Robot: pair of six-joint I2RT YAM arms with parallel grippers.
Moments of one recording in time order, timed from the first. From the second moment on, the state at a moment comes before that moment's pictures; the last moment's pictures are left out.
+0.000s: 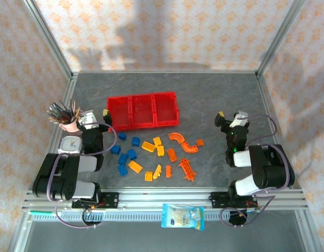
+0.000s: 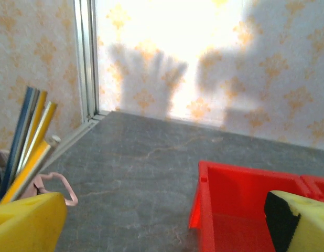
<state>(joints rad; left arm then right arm) -0.02 1.34 0.19 1.16 -0.32 -0.11 0.03 1.45 0.22 1.09 0.17 0.19</state>
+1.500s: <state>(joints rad) -0.25 0.86 0.54 -0.09 -0.13 -0.68 0.40 1.17 0.62 0.05 0.06 0.58</state>
